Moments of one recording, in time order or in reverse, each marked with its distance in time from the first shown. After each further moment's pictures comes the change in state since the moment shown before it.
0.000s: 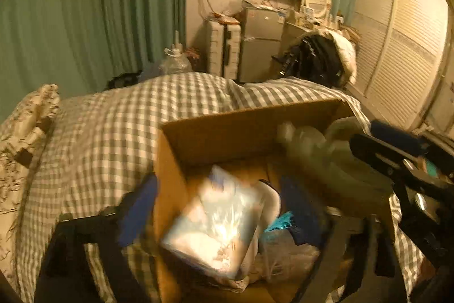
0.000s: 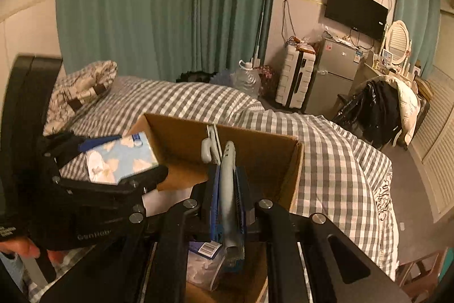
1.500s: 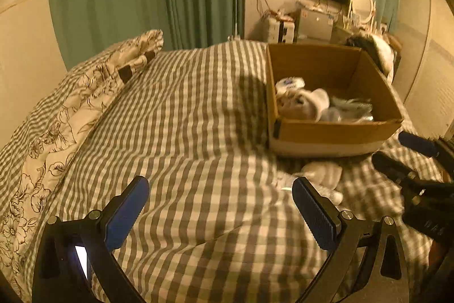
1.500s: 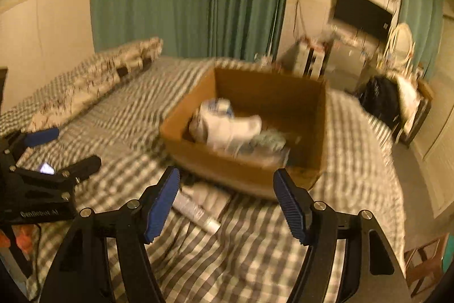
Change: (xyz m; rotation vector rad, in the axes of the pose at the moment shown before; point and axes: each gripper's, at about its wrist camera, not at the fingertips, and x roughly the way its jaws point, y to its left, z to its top) left arm -0.133 0.060 -0.157 -0.125 0.031 0.232; right arm -0.081 0.093 -0.115 -0.050 0.073 0.064
